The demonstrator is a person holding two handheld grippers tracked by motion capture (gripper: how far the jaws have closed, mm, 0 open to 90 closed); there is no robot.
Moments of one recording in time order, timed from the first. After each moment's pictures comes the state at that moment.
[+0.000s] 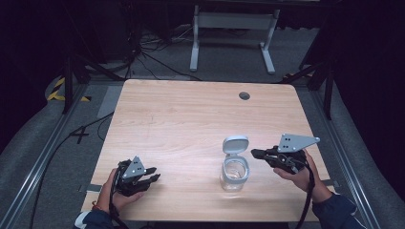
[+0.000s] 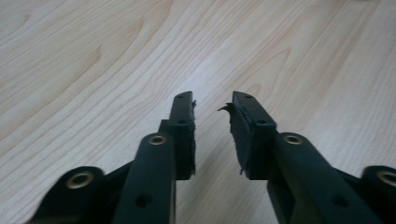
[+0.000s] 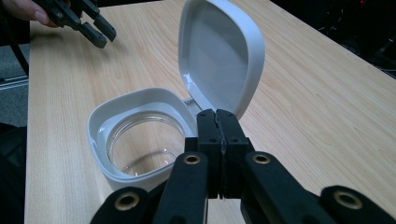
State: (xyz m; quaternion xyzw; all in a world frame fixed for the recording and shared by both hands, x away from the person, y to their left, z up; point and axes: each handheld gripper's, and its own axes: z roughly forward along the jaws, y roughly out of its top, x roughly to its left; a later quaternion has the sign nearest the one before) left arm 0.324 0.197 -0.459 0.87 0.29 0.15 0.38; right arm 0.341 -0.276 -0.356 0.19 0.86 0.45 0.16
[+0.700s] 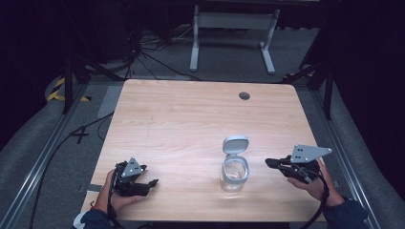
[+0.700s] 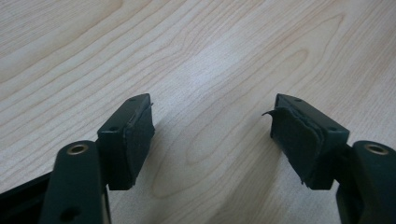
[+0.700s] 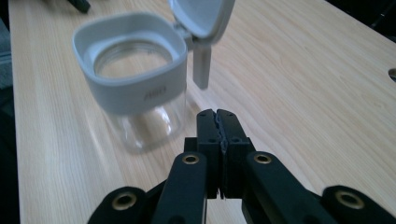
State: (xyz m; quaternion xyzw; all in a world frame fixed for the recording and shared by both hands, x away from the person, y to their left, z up) left arm 0.328 0.205 -0.481 0.86 0.33 0.14 0.37; right arm 0.326 -0.318 -0.380 0.20 0.87 0.41 0.17
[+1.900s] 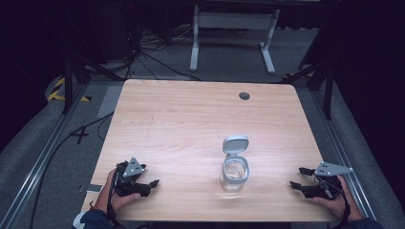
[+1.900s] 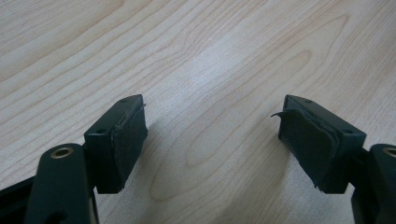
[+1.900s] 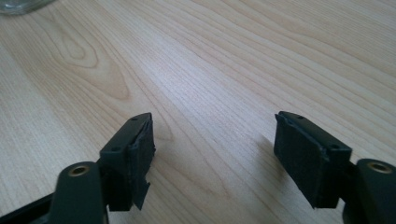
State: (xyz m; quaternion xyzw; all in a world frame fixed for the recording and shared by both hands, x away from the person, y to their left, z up) left arm 0.329 0.204 -0.481 0.86 0.33 0.14 0.37; right arm 0.310 -0.420 -0.466 0.36 0.84 0.37 0.18
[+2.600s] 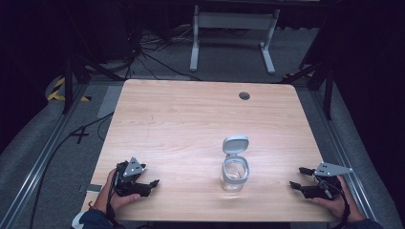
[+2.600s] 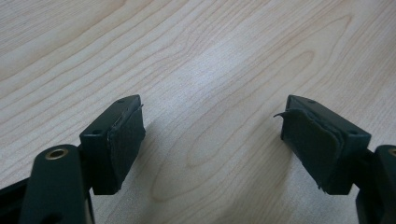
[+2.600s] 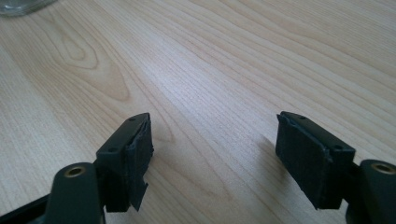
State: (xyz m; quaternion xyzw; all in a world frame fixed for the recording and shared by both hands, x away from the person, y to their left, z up) left arm 0.329 0.204 -0.480 0.86 0.34 0.14 0.37; right arm 0.309 -0.420 -0.467 0.36 0.84 0.37 0.18
